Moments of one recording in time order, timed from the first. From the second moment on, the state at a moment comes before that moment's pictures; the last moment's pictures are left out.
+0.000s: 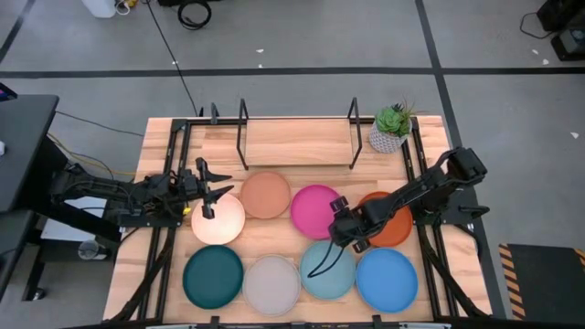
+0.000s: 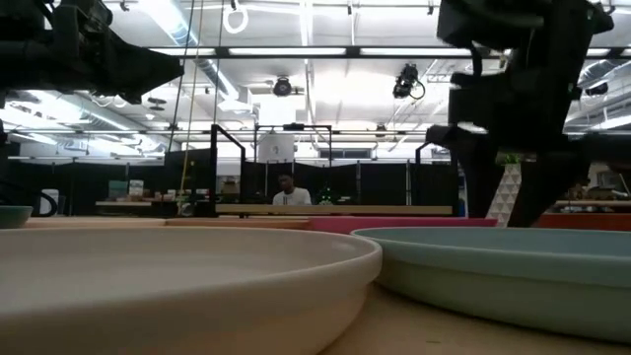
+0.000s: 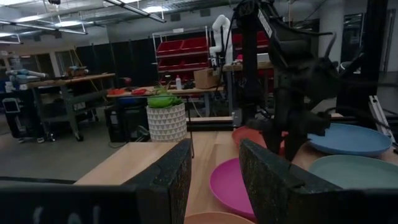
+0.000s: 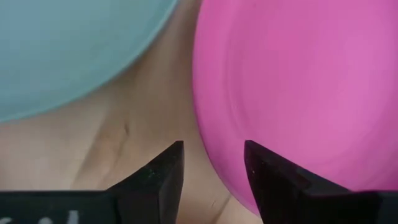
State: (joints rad) left arm -0.09 0.37 0.01 0.51 -0.32 0.12; right arm 0.35 1.68 0.90 -0.58 0.26 -0.18
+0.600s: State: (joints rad) left arm -0.09 0.37 0.01 0.50 -0.32 0.12; right arm 0.35 1.70 0.90 -0.57 0.34 -0.25
